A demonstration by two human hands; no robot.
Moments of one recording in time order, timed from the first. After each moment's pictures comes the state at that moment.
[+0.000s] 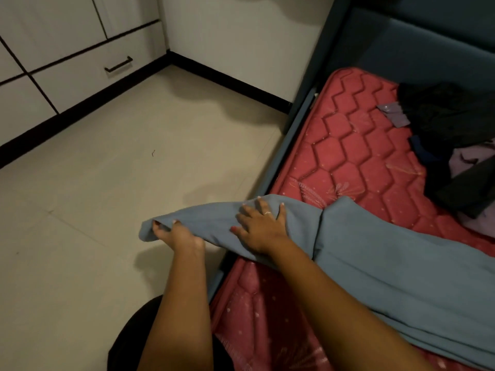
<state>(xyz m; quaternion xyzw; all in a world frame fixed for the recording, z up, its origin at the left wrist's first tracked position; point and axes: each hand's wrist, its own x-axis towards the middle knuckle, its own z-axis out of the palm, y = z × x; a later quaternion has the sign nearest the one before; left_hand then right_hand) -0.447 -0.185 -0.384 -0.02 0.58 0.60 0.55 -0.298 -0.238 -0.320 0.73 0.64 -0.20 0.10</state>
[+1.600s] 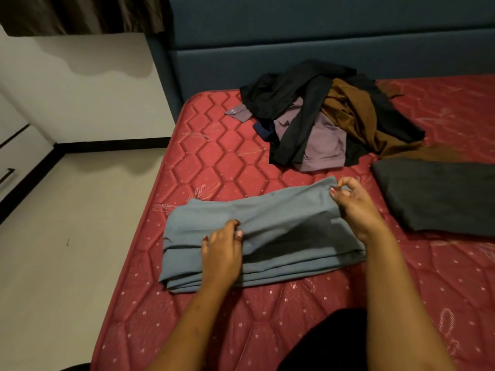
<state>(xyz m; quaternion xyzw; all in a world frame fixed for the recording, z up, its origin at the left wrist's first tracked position) -0.197 -0.407 -0.295 0.88 0.39 0.18 0.21 0.043 -0.565 -0.245 0.73 0.18 -0.22 -0.62</state>
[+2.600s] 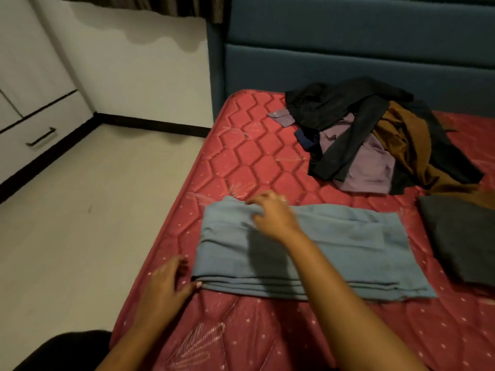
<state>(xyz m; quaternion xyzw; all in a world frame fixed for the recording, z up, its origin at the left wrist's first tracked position) -0.365 -0.346 -0.341 0.83 0.44 0.21 0.26 -0.096 -0.392 -0.234 0.82 0.53 -0.13 -0.17</state>
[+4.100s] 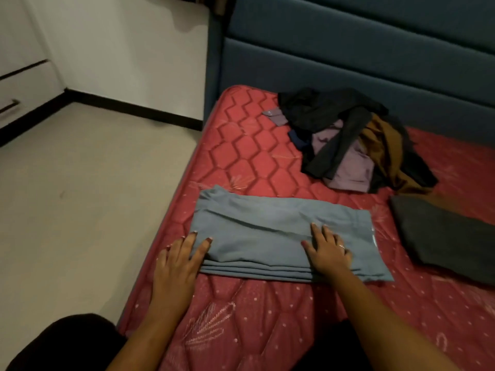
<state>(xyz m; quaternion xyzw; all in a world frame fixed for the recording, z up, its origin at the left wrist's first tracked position) -0.373 -0.354 -0.342 0.92 0.36 0.18 -0.01 -0.058 -0.515 -0.308 0.95 0.29 -0.13 0.02</state>
